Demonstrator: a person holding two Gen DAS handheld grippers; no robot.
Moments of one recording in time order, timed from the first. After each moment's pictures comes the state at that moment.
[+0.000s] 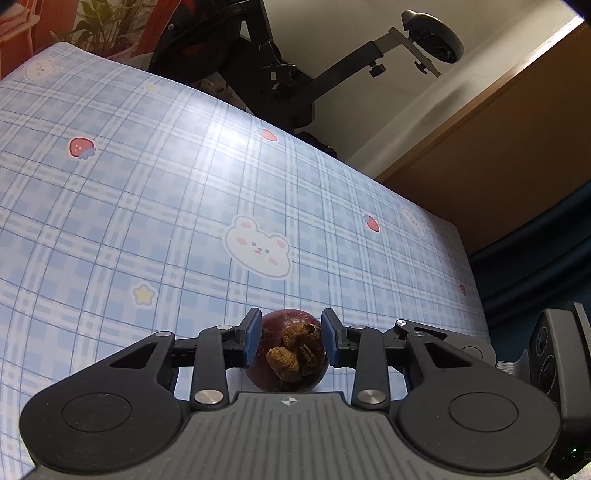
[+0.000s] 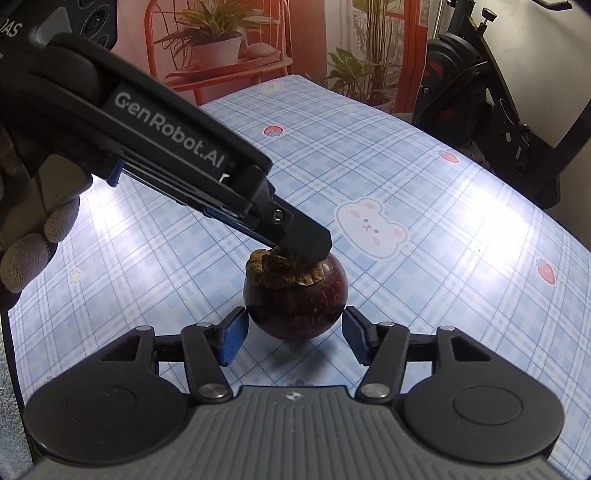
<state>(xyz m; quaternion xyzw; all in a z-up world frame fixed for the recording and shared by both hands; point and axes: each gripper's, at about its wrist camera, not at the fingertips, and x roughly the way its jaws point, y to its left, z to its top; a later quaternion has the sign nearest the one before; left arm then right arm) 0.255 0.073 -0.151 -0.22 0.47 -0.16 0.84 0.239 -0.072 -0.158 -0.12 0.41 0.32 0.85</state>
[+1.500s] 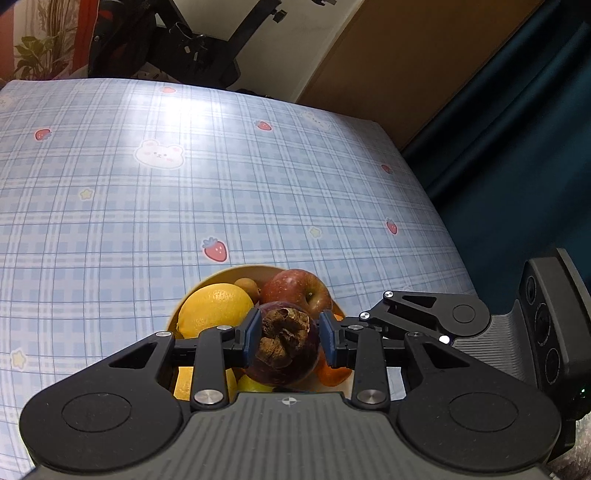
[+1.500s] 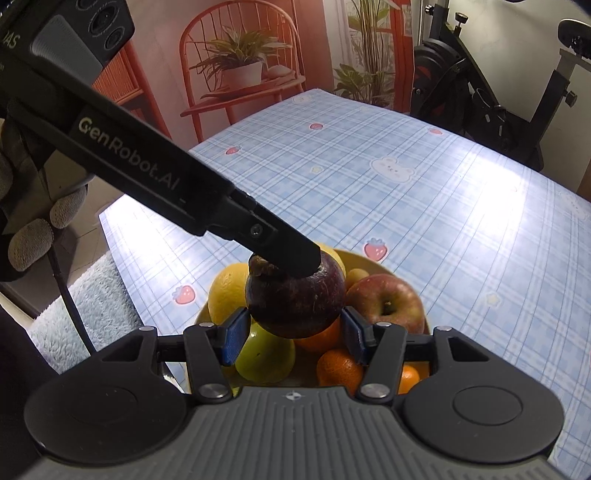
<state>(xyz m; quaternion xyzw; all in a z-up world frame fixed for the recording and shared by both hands) 0.107 0.000 -0.094 -0.10 0.50 -0.24 0.83 0.072 -0.124 -0.113 -0.05 0.41 0.32 0.85</state>
